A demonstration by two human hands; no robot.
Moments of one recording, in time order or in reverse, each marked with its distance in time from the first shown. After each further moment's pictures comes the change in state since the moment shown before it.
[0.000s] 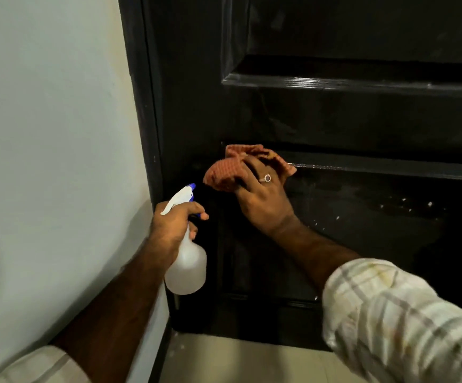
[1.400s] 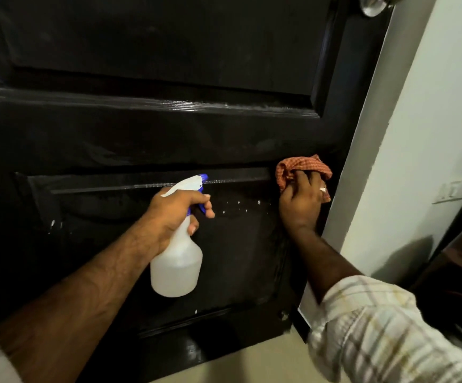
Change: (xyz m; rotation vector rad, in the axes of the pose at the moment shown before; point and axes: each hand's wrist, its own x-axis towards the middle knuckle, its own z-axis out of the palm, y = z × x) left_hand -0.082 0.055 0.272 0.128 -0.579 -0.092; right_hand -0.190 0.232 -0.186 -0.102 0.213 1.222
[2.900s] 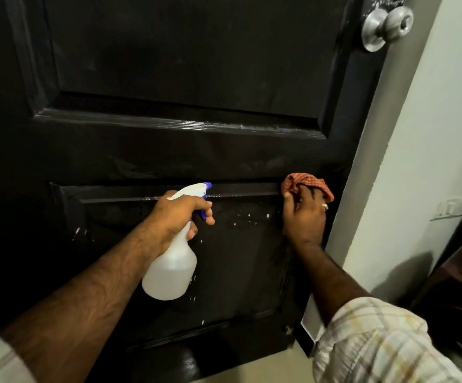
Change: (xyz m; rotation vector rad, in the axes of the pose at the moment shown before) left_hand -0.010 0.016 -0.031 0.066 0.004 0.062; right_hand -0.013 -0.020 -0.011 -0.113 -0.085 0.003
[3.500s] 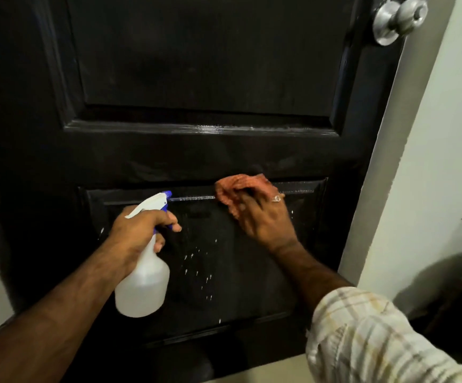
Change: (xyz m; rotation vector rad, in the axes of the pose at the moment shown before) left_hand -0.035 -0.021 -0.066 -0.024 0.231 0.047; right_hand -0.030 -0.047 0.051 0.089 0.062 -0.926
